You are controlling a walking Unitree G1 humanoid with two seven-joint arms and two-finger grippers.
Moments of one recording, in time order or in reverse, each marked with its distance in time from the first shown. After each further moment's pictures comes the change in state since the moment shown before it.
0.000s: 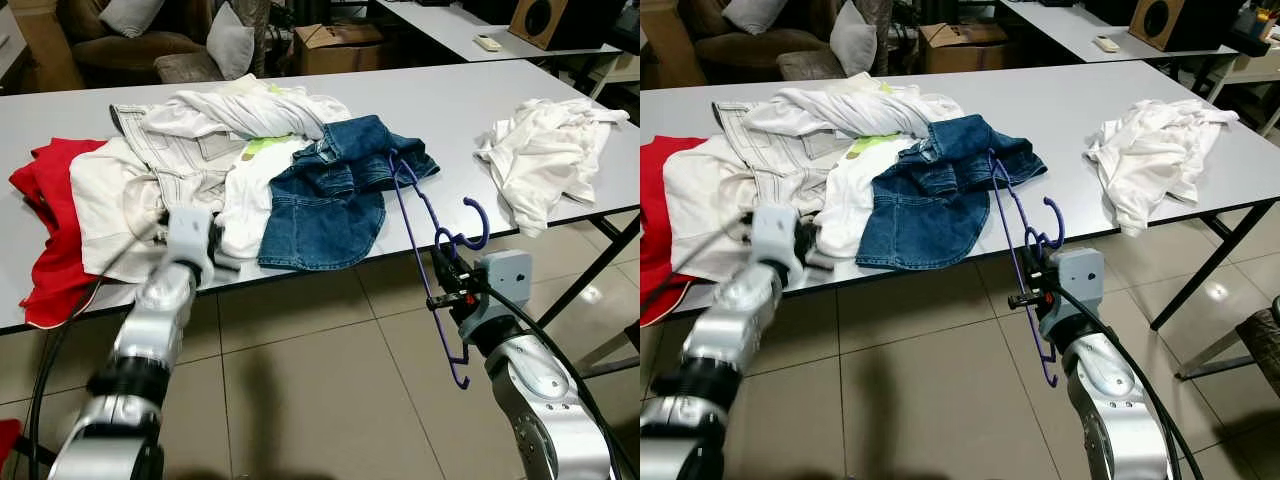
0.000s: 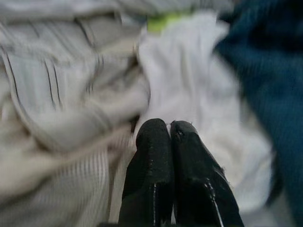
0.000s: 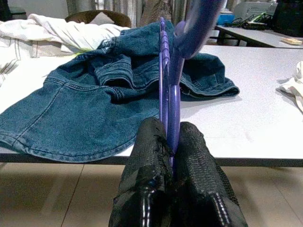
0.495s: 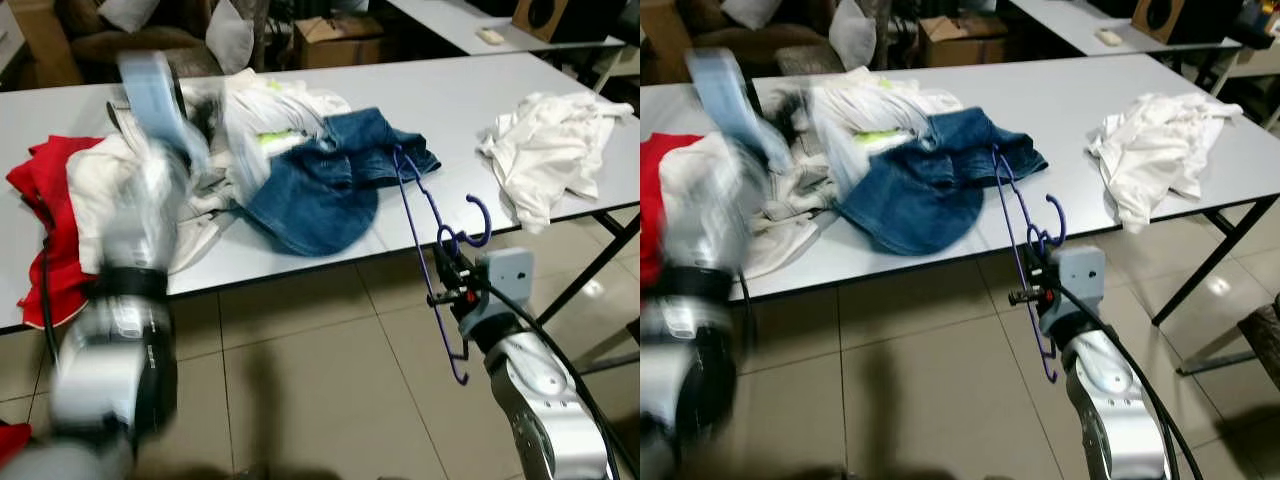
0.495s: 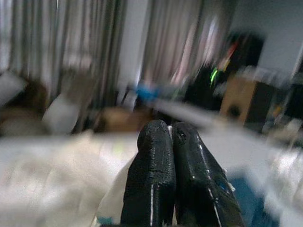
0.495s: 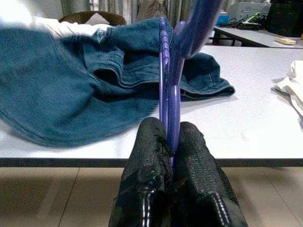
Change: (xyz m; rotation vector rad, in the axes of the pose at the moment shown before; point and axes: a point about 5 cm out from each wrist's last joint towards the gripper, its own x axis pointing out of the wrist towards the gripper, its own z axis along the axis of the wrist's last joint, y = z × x) left arm 0.017 0.015 0.183 -0.226 -0.529 -0.128; right arm 0.004 -0.001 0.003 -0.008 -0.023 -0.019
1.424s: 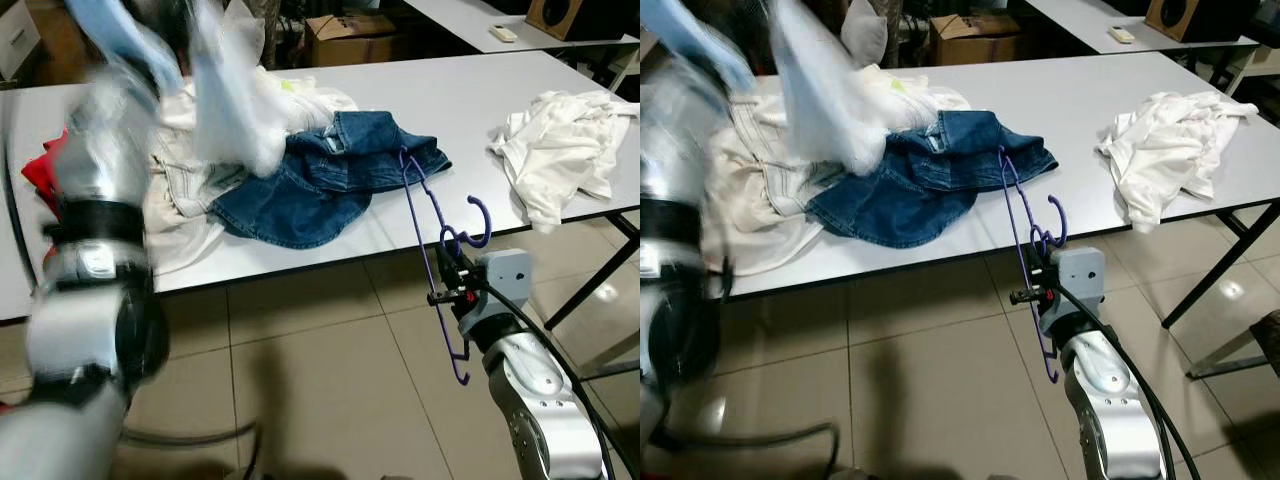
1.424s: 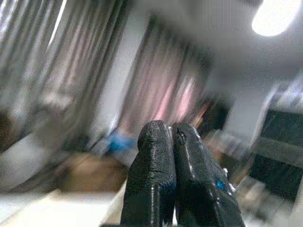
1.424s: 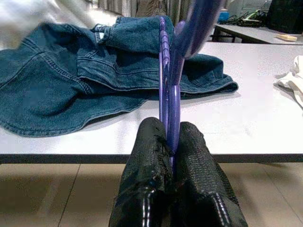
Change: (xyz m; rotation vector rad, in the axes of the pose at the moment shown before) left arm 0.020 0.001 0.083 -0.248 -0.250 -0.078; right arm 0.000 -0.001 -0.005 -0.005 0.010 -0.033
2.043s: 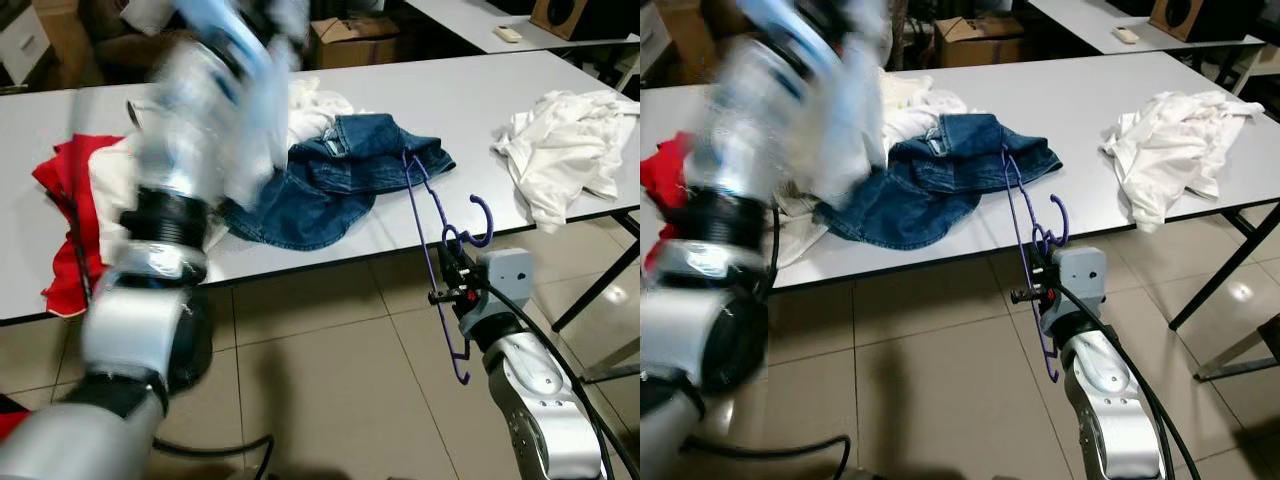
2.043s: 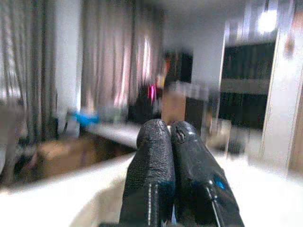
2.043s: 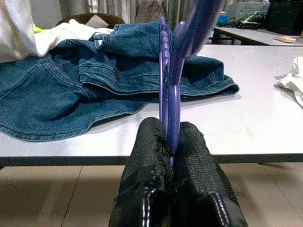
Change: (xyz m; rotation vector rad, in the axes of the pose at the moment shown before) left arm -0.007 -0.066 -0.098 0.200 0.291 -0.216; right arm 0.000 0.000 0.000 0.000 -0.002 -0.014
